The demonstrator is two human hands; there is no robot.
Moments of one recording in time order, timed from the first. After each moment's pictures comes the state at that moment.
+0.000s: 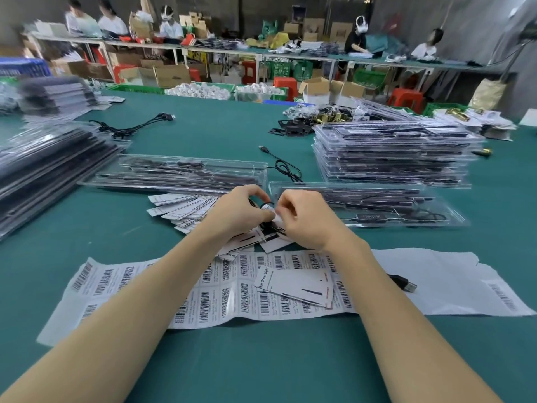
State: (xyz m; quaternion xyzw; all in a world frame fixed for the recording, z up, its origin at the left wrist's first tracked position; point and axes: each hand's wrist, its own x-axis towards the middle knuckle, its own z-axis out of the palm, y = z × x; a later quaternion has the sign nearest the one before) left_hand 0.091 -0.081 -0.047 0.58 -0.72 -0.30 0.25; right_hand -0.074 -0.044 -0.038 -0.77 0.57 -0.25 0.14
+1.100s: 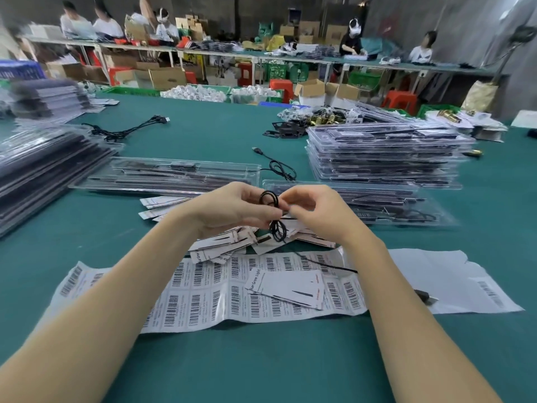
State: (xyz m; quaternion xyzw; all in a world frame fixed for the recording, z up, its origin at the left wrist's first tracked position) left_hand 0.101 -0.069 -0.015 0.36 -0.68 -0.60 0.22; right_hand -0.111 -0.040 -0.030 -0.73 0.53 -0.33 0.26
